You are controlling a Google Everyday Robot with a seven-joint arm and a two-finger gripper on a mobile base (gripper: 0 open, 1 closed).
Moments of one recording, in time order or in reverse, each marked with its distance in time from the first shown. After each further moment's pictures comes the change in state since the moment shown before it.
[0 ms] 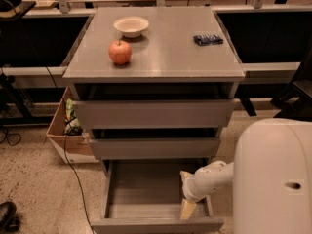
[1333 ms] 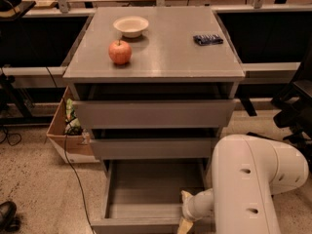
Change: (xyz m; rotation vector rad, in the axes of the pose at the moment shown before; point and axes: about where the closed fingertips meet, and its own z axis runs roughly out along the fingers) arm 0.043 0.048 0.129 -0.020 -0.048 0.125
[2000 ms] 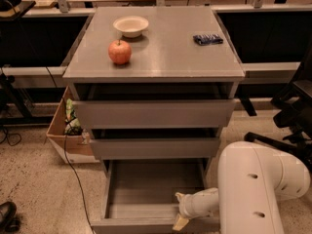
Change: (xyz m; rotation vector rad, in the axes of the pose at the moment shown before) arm -0.014 -0.011 0.022 0.038 -0.066 -0.051
